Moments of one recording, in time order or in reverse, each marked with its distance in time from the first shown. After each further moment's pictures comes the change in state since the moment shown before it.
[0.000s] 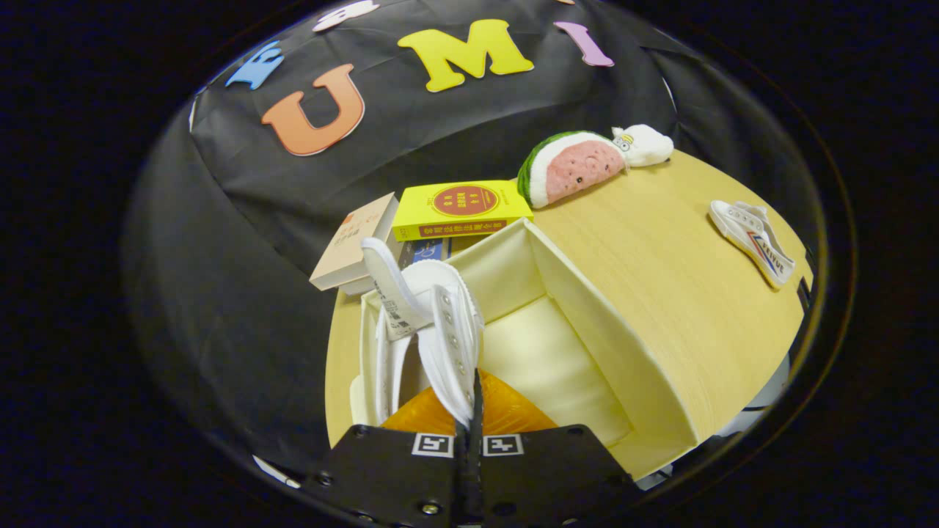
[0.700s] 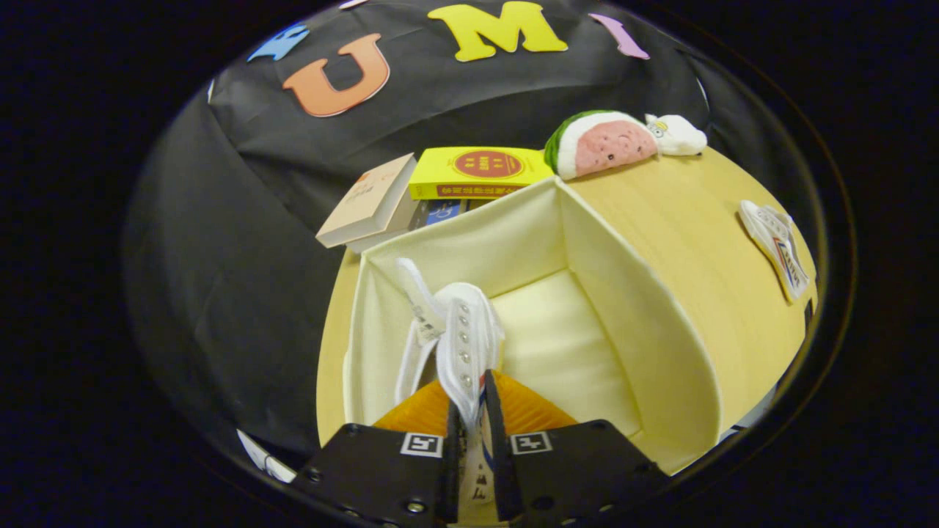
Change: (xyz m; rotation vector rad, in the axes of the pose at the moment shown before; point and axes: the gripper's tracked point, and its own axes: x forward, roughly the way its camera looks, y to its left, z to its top) arm 0.019 0.006 -0.030 -0.116 0.152 0.052
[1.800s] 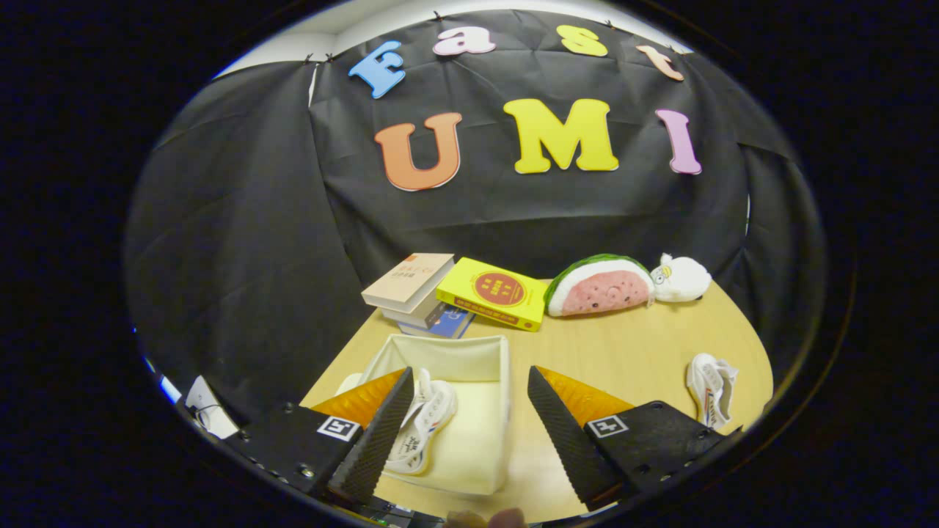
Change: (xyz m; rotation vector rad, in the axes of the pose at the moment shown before) arm -0.173 -0.094 0.112 -0.301 -0.392 0.085
